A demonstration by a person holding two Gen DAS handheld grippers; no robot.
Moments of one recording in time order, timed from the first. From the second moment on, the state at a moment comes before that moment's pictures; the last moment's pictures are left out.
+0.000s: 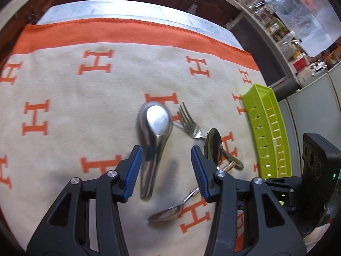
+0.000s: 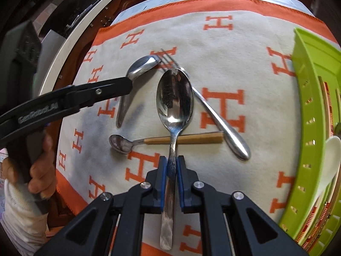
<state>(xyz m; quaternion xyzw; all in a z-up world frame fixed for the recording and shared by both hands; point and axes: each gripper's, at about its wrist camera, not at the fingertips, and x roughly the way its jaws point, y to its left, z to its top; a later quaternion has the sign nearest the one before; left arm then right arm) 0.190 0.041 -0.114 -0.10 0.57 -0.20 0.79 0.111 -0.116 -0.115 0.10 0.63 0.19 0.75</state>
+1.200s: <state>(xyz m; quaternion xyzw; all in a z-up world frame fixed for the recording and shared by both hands) 0.132 -0.028 -0.030 -0.11 0.50 -0.26 0.82 0.073 -0.186 -0.053 0.15 0.55 0.19 0.80</state>
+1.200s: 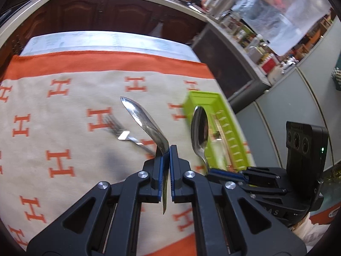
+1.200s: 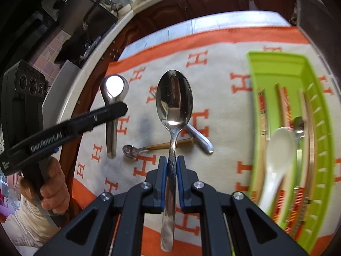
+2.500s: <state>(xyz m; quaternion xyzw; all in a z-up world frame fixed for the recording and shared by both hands) 0.094 -0.168 -0.059 0.00 0.57 -0.30 0.77 0.056 -0.296 -0.063 0.13 0.56 0.06 0.82</state>
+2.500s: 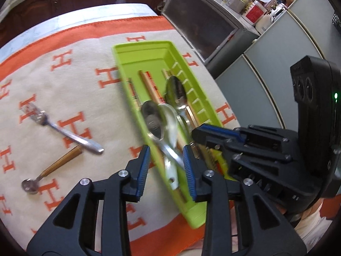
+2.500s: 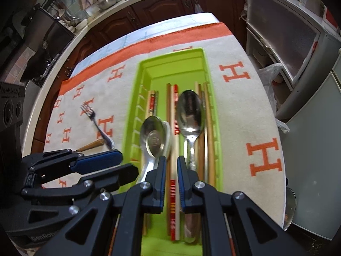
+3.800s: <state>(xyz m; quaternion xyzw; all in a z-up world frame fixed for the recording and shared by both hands) 0.117 0.048 -0.117 -0.14 0.59 -0.14 0.79 0.103 -0.074 -0.092 -0.19 0.55 0.30 0.75</state>
